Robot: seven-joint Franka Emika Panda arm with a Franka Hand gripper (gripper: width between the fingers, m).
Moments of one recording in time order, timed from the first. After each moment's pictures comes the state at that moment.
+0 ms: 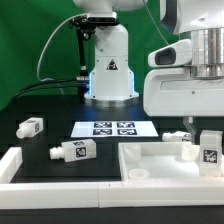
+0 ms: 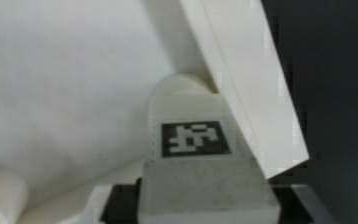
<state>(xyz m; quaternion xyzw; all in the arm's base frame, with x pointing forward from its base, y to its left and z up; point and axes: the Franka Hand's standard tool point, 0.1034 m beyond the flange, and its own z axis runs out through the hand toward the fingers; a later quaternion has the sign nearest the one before) 0.640 0.110 0.076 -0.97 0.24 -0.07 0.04</state>
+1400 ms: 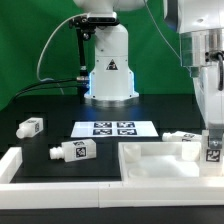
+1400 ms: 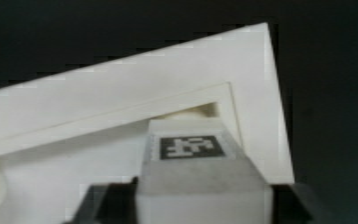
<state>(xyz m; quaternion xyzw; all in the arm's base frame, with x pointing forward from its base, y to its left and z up) 0.638 0.114 0.076 -0.62 0.78 -0.01 0.07</state>
